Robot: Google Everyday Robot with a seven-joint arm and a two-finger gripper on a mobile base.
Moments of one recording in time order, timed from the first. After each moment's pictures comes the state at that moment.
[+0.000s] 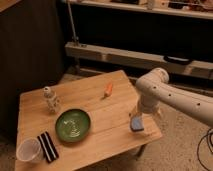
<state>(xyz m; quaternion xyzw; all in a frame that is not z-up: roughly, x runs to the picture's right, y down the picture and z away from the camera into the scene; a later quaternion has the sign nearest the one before) 0.202 0.136 0.734 -0.29 -0.20 -0.64 0.68</state>
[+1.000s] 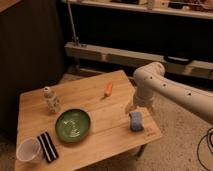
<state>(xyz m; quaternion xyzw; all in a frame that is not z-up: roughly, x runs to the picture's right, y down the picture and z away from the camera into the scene) 0.179 0.121 0.755 -0.28 -0.26 -0.63 0.68</state>
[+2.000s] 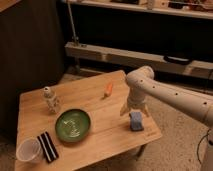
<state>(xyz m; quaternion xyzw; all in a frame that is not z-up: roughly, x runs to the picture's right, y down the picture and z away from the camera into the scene) 0.164 0.144 0.797 -0.31 -0.25 -0.61 0.68</state>
